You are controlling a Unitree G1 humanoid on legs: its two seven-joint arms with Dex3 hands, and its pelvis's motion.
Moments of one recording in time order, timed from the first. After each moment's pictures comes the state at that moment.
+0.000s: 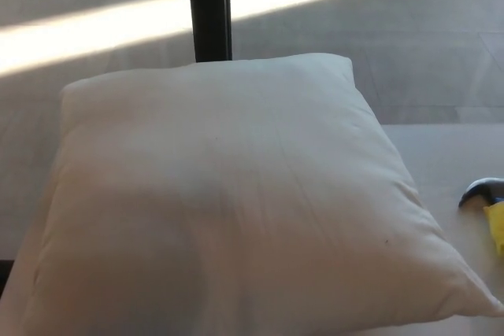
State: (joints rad) left_arm 0.15 0.62 0.59 1.27 -0.24 -0.09 -0.08; right_arm -0.41 -0.57 0.07 0.60 -0.17 0.37 -0.17
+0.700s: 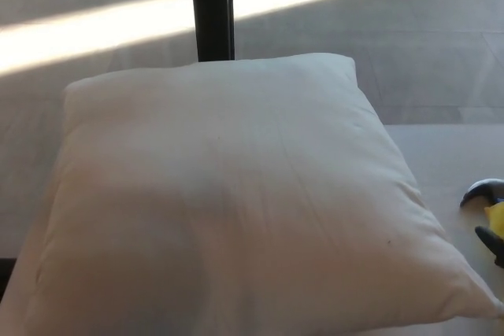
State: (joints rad) left_arm 0.17 0.62 0.58 1.28 -0.24 -0.12 -0.11; right_arm -0.56 -0.52 0.19 0.71 -0.28 0.44 -0.13
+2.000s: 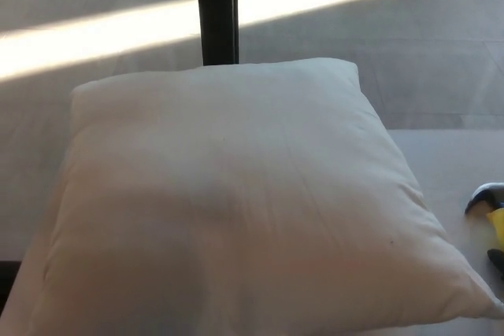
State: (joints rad) left_arm 0.18 0.61 0.57 1.29 -0.26 -0.15 -0.14; right_arm -0.70 -0.47 0.35 1.06 -0.46 0.46 -0.12
